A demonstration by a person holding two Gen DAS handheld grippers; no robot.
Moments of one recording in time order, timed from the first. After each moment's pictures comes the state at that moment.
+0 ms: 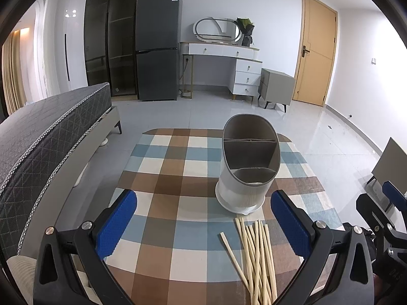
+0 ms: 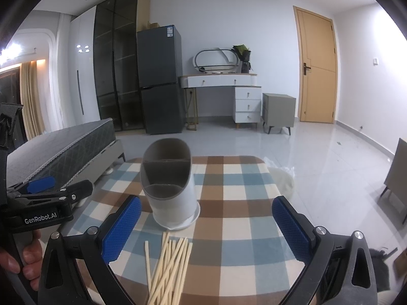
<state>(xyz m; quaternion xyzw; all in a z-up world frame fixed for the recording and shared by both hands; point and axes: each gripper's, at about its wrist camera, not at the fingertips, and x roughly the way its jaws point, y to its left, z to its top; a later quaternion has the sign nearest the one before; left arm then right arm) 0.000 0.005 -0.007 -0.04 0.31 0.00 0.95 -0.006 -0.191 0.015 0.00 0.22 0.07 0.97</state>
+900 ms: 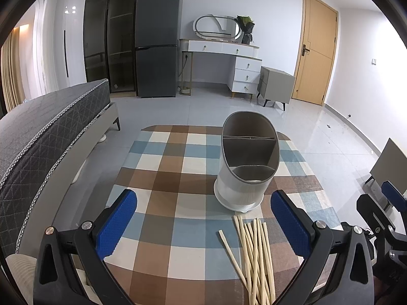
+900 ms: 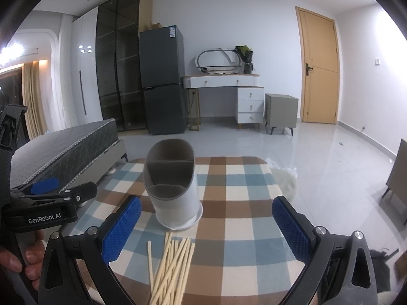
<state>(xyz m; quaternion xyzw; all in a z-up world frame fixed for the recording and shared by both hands) 0.001 0.002 -0.009 -0.04 0.32 0.00 0.95 -0.008 -0.188 0.016 0.00 0.22 0.07 0.97</state>
